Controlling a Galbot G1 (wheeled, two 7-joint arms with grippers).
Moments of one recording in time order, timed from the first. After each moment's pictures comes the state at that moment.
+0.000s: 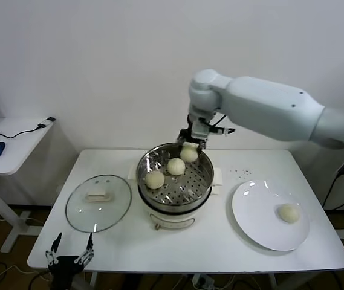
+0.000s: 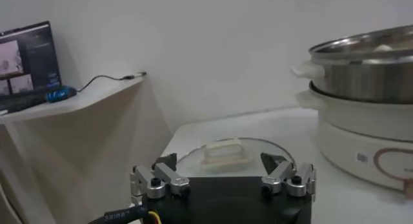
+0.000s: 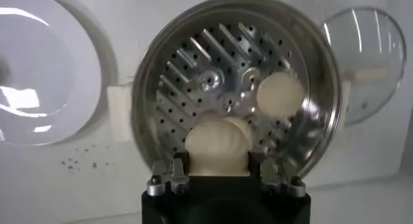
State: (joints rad) left arm 1.83 -1.54 -0.73 -2.07 0.03 -0.02 0.00; right arm 0.62 1.22 -1.25 1.25 -0.15 0.60 -1.19
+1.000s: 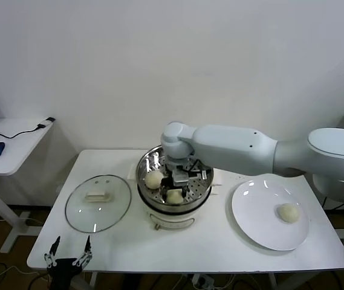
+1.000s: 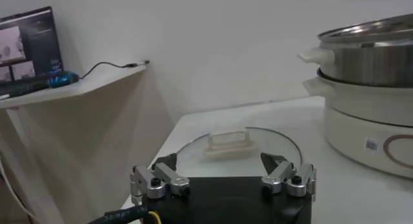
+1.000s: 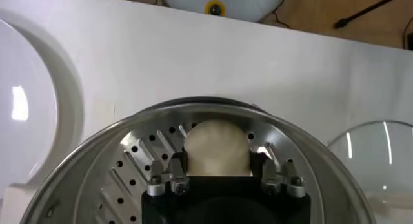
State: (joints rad) left arm 1.81 -1.53 -0.74 -2.02 0.01 -0.03 0.00; right arm 0.47 1.30 -1.30 1.29 -0.19 0.63 -1.18
